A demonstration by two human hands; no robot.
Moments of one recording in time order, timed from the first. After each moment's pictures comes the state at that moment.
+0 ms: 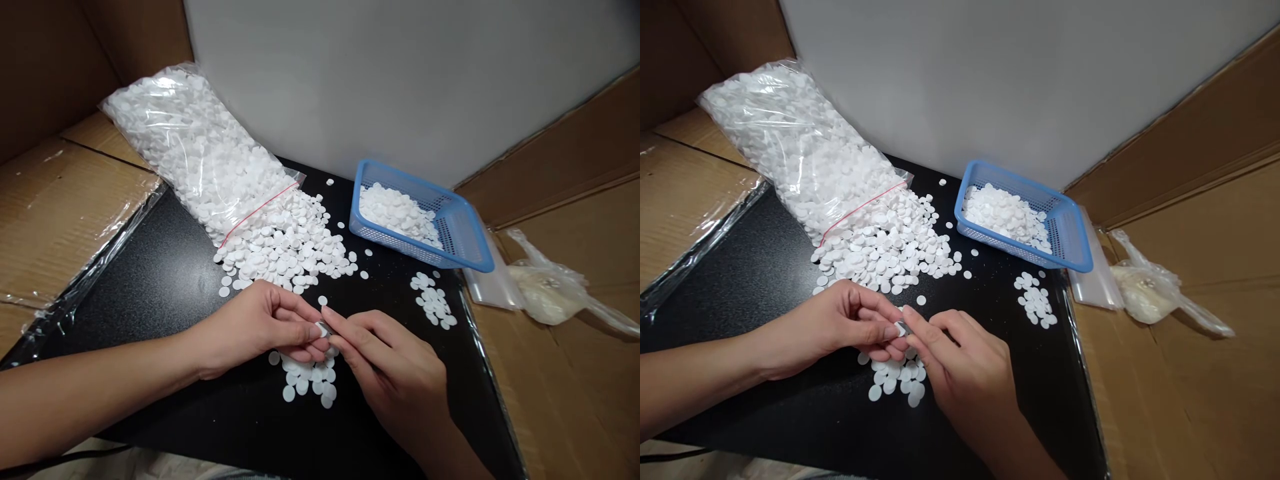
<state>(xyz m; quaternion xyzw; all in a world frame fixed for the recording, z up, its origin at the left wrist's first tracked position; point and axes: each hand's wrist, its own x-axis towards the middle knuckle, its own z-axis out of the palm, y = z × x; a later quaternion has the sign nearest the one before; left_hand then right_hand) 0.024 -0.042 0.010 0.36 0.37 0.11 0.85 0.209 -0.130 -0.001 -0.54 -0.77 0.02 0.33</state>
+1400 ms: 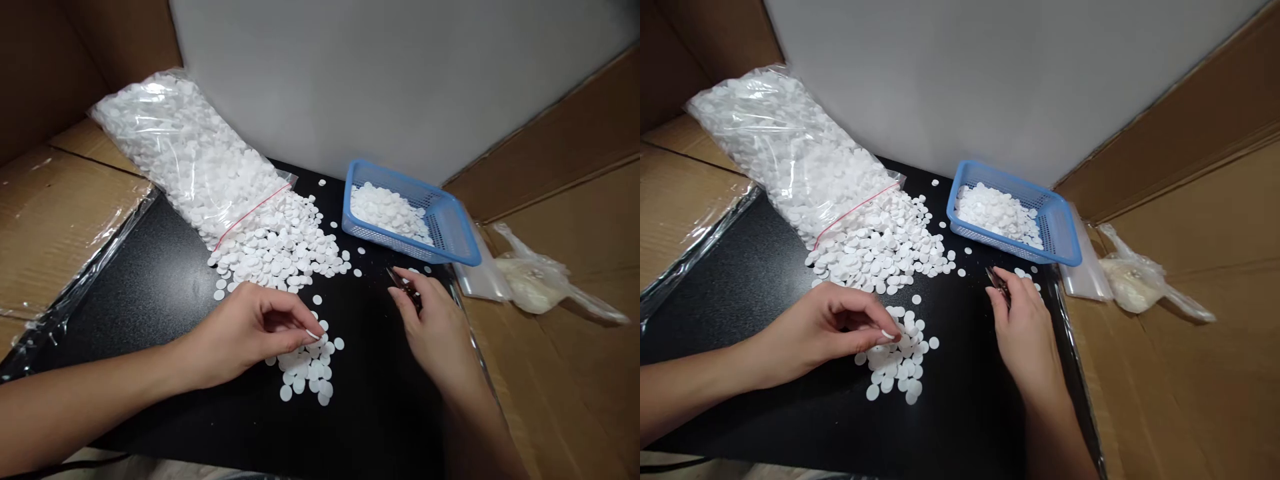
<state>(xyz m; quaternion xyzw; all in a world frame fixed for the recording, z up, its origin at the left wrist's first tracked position) 0.015 -0.042 0.012 0.60 0.32 0.18 0.72 0.285 -0.115 -0.031 -0.76 -0.61 -0.03 0.25</state>
